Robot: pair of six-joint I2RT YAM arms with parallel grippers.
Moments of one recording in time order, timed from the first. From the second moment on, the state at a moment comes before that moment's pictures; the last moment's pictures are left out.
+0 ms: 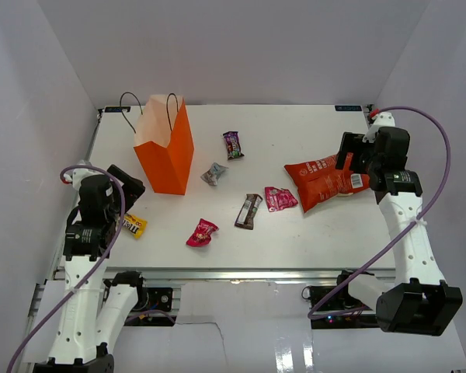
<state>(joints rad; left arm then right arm) -0.03 0.68 0.91 -0.77 -0.20 -0.75 -0.03 1.09 1.09 -0.53 -0.04 0.05</state>
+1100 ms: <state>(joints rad) 0.19 1.12 0.74 -0.90 -0.19 -0.99 0.00 1.29 1.10 -0.75 -0.81 -0.62</state>
